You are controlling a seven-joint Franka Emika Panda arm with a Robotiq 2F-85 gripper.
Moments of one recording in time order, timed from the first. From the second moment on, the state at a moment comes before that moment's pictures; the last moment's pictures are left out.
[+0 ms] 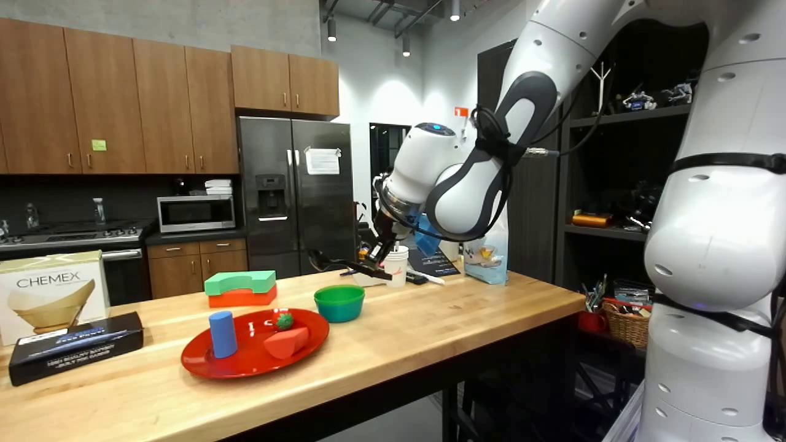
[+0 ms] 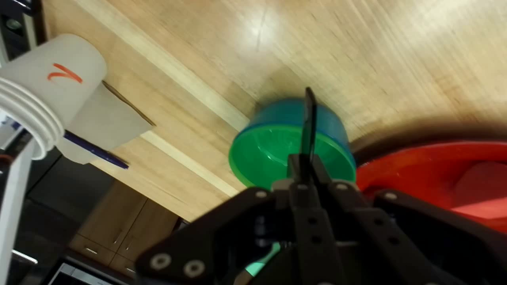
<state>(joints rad) 0.02 -0.16 0.15 -2.63 -0.52 3.06 0.13</state>
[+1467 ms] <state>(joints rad) 0.51 -0.11 -0.07 -2.54 0.63 3.00 -0.50</state>
